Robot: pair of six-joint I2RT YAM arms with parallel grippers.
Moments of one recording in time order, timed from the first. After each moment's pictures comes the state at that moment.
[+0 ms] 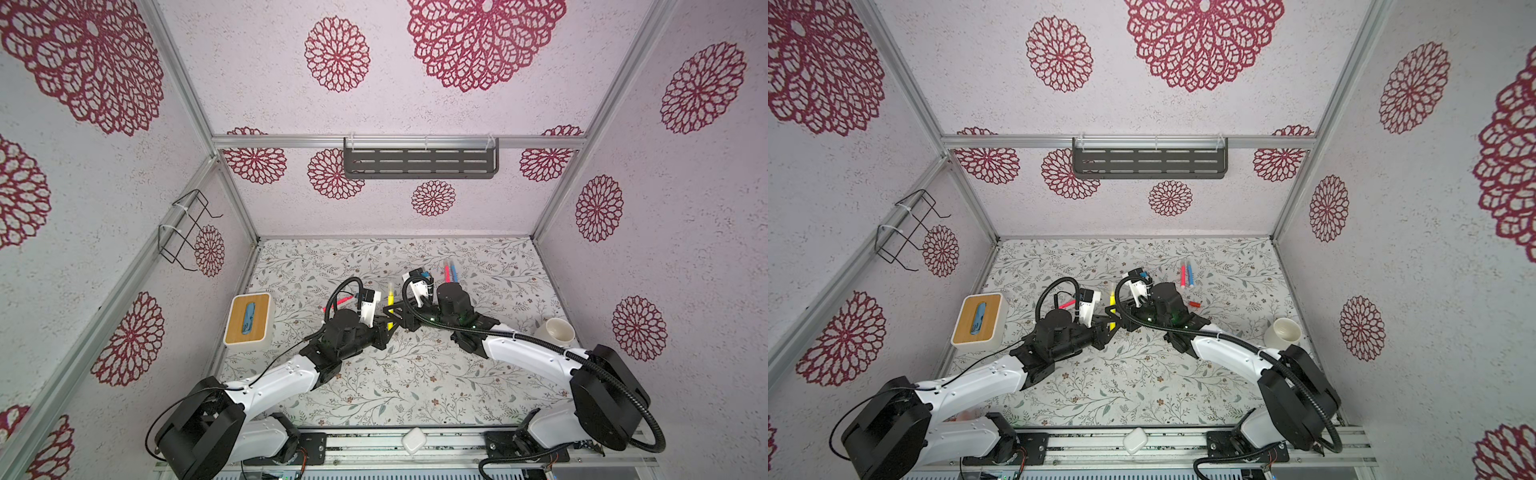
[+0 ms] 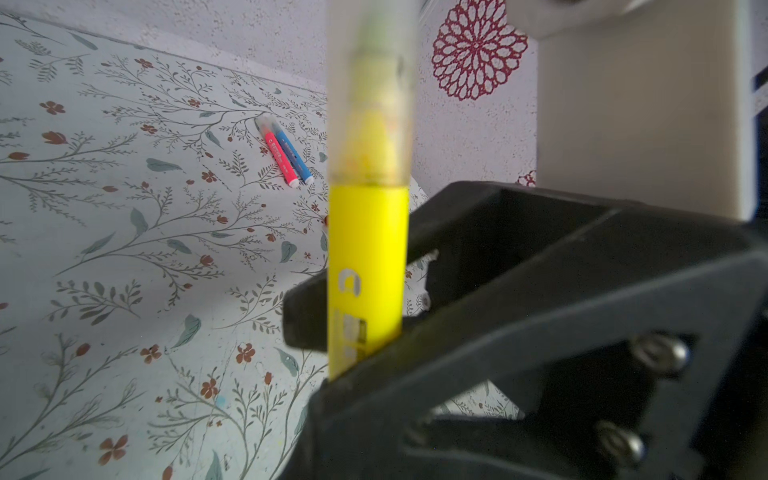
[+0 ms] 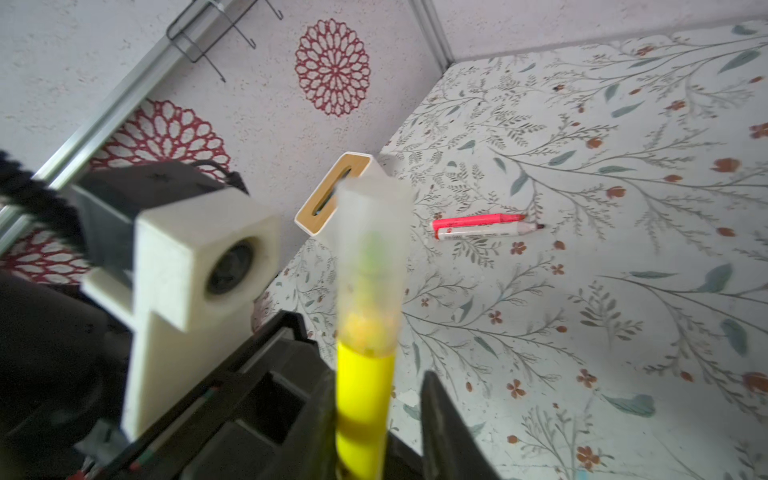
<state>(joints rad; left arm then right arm) -0.71 1.26 0.54 0.43 0.21 -0.55 0.76 1.45 0.88 0.28 -0.43 0.53</state>
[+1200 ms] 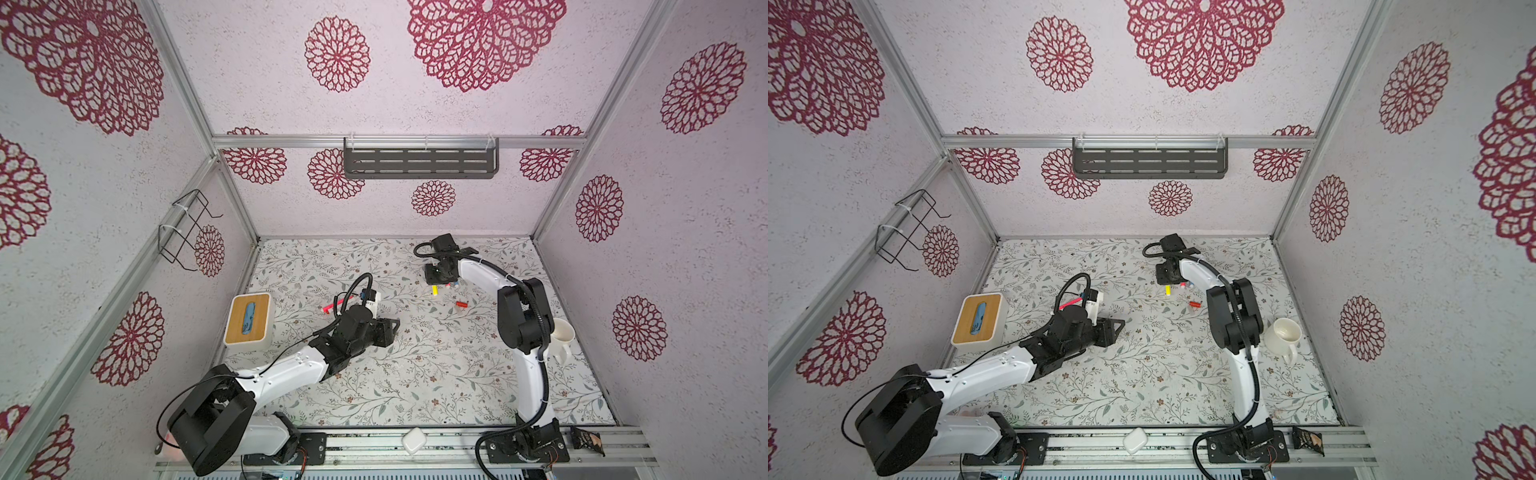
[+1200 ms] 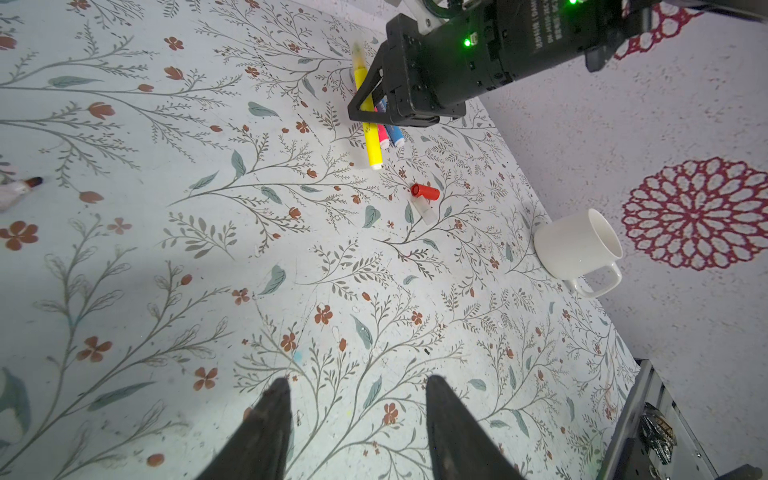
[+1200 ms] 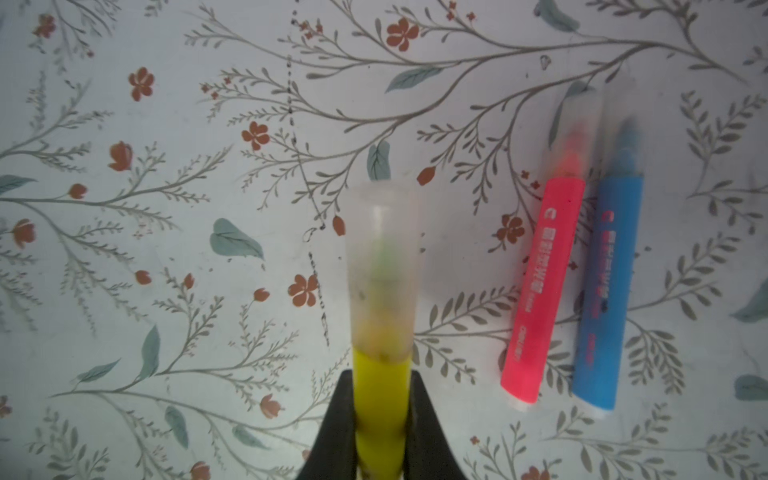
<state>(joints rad) -0.74 1.34 0.64 0.19 0.01 -0.59 0.39 2.24 1.85 -0.67 0.03 0.23</state>
